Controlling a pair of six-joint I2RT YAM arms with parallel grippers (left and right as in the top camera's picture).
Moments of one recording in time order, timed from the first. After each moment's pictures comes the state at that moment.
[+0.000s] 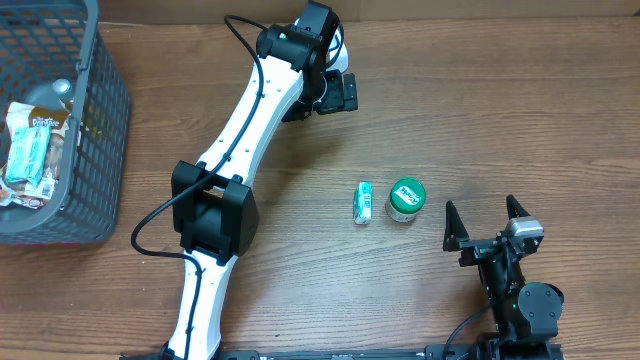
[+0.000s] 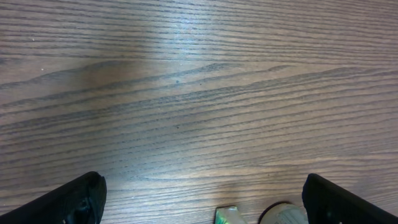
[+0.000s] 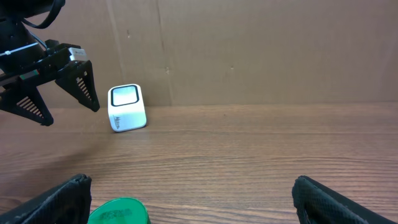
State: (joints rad) left arm -0.42 2.34 2.31 -1.25 0.15 -0.52; right arm 0.02 0.01 0.02 -0.03 -0.09 0.07
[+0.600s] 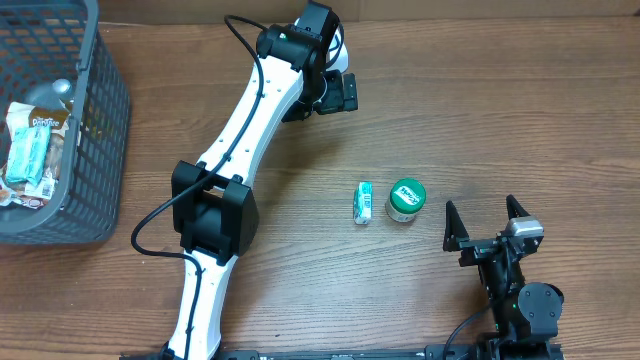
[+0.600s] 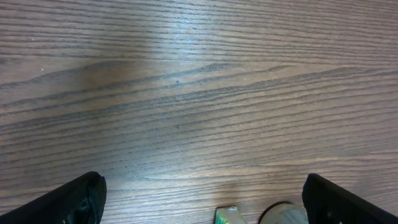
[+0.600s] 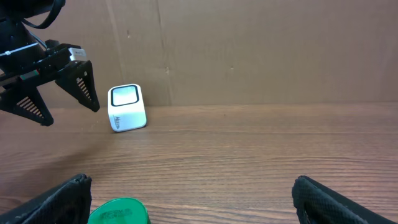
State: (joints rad) left arm -0.42 2.34 2.31 -1.25 0.15 -0.52; right arm 0.02 0.01 0.02 -0.02 -0.09 0.07
